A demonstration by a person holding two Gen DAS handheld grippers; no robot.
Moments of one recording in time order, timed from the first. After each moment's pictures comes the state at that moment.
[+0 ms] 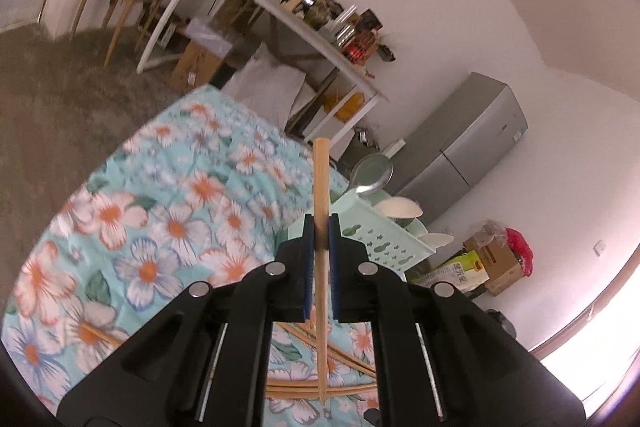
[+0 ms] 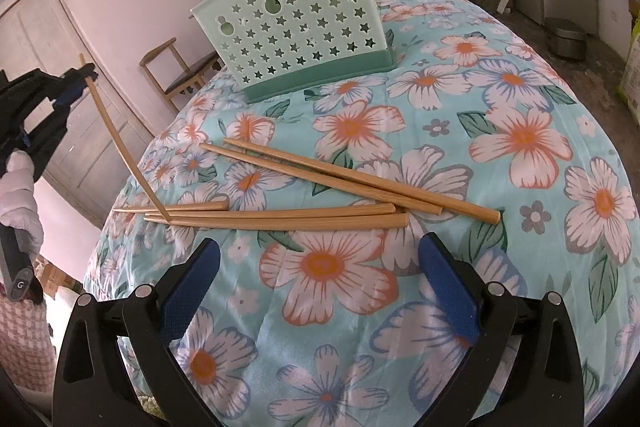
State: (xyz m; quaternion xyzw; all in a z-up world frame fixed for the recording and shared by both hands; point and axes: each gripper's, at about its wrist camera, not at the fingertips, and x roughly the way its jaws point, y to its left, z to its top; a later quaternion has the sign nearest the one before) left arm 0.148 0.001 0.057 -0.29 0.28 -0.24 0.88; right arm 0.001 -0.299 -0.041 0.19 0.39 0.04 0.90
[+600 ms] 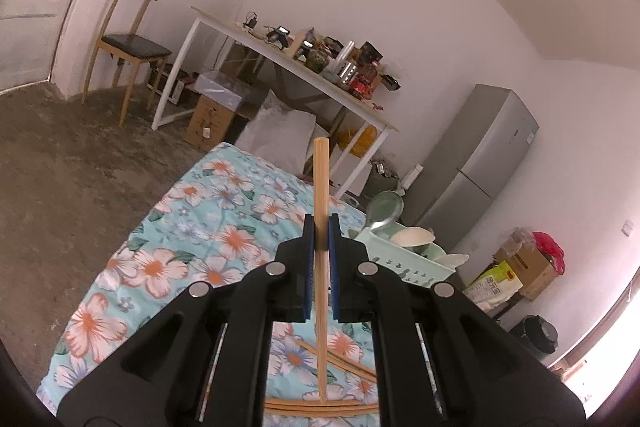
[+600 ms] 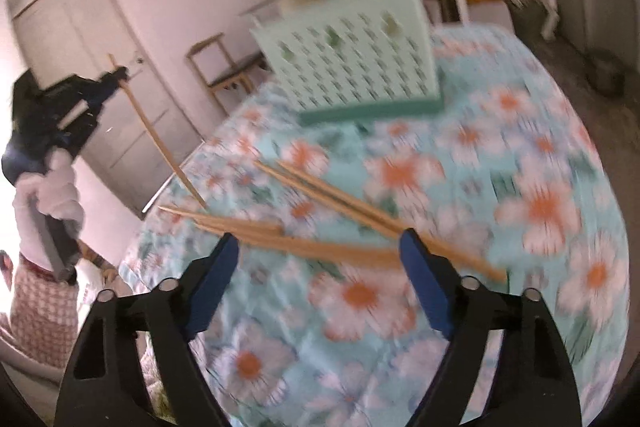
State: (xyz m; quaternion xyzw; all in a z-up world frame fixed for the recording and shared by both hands) left arm 0.128 0.019 0.083 -0.25 0.22 -0.20 0.92; right arm 0.008 -0.296 0.004 0.16 0.36 0.13 0.91
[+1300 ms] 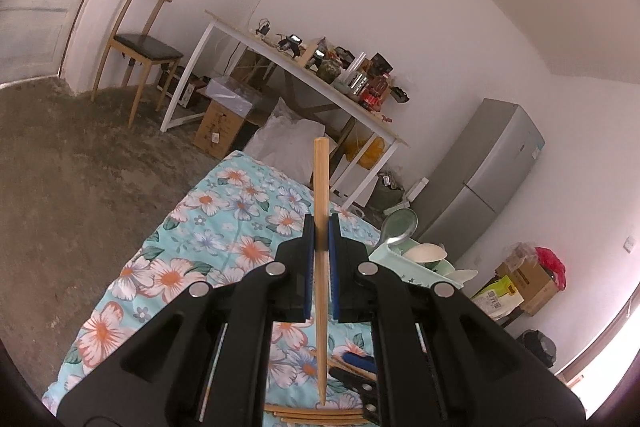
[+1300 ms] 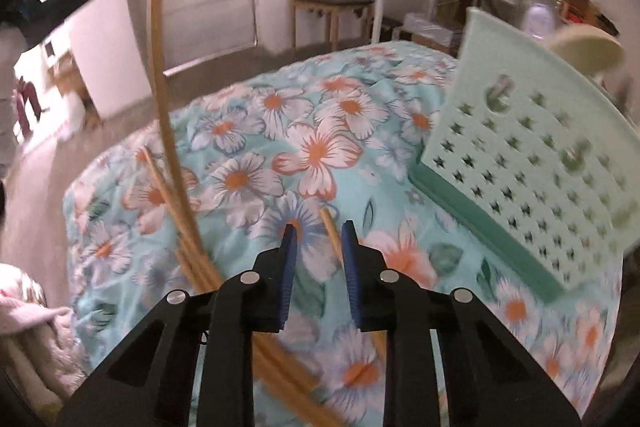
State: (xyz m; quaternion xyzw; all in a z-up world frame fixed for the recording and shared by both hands) left arm 0.133 0.038 0.080 -0.27 0.21 -0.19 0.92; right arm 0.127 -0.174 -0.004 -0.13 0.41 0.25 0.87
